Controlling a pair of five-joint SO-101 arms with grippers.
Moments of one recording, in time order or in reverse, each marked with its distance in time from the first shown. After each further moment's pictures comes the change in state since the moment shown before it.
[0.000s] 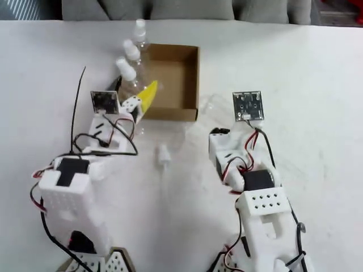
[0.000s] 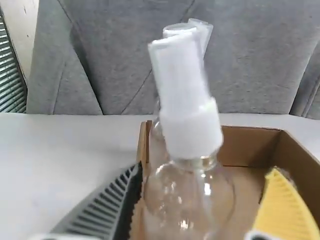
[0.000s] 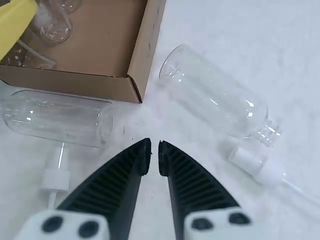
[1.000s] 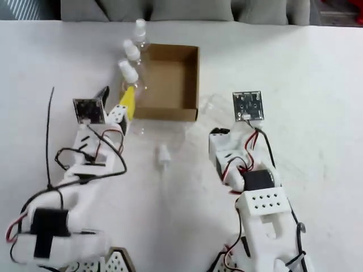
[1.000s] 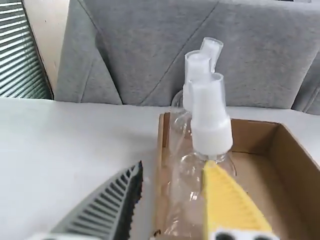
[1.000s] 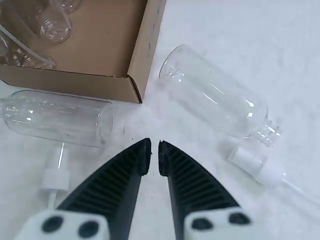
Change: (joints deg) left arm -2.0 -31.6 19.3 17.8 0.2; right arm 0.0 0.0 0.0 0.0 0.0
